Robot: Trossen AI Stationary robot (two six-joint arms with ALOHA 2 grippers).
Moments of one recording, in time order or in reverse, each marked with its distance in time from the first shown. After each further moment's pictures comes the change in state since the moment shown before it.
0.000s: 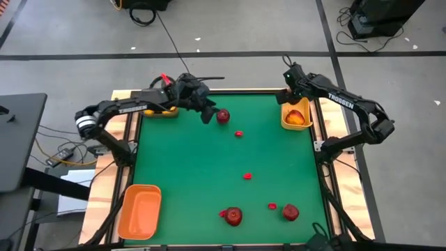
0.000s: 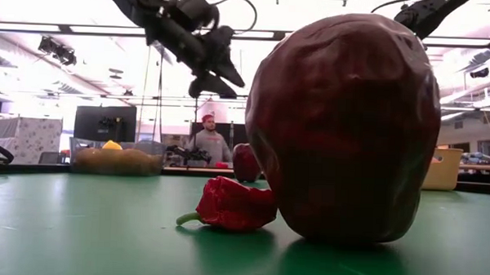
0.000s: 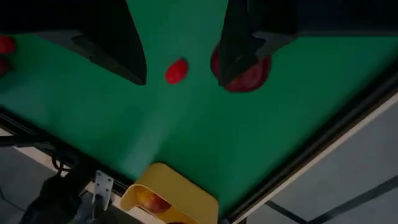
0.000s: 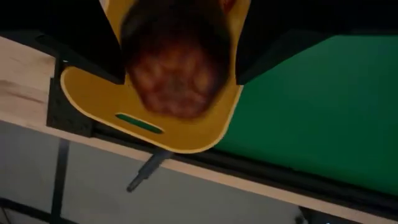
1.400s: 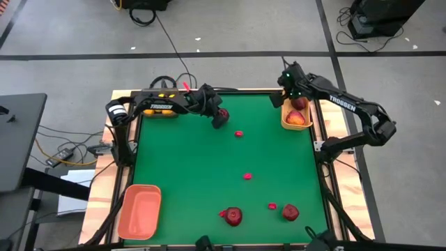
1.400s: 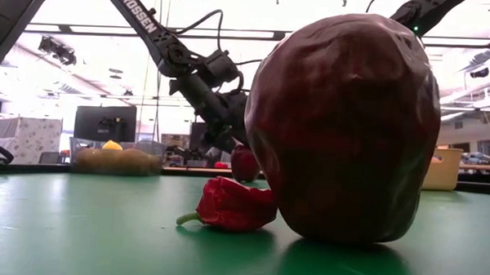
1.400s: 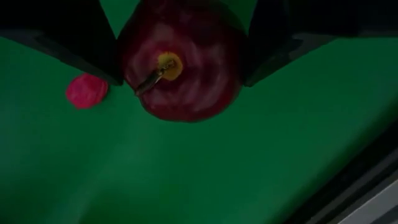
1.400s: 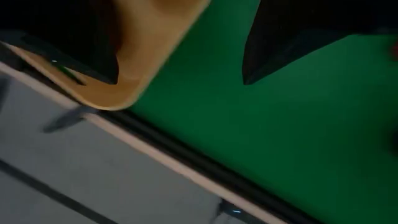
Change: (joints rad) left arm 0.016 0.363 0.037 0.152 -0.065 0.078; right arm 0.044 -0.032 0.000 0.115 -0.207 -0.220
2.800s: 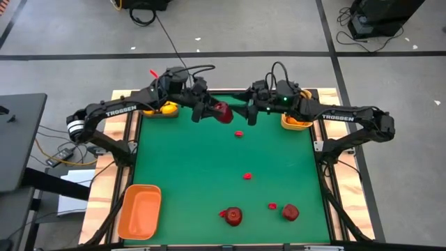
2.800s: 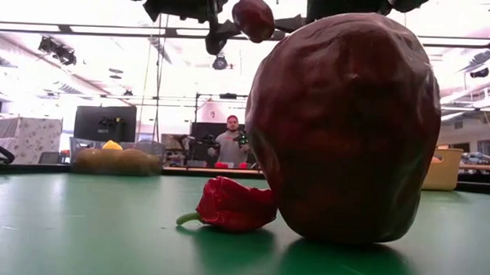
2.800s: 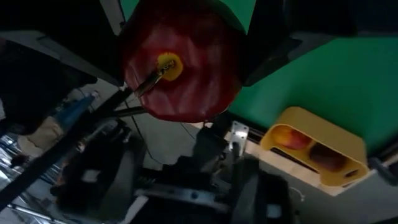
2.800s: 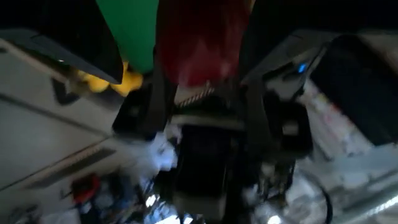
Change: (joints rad) left arm -0.052 -0.471 0.043 0.000 0.458 -0.285; right arm 0.545 0.000 0.000 0.974 -0.285 0.303
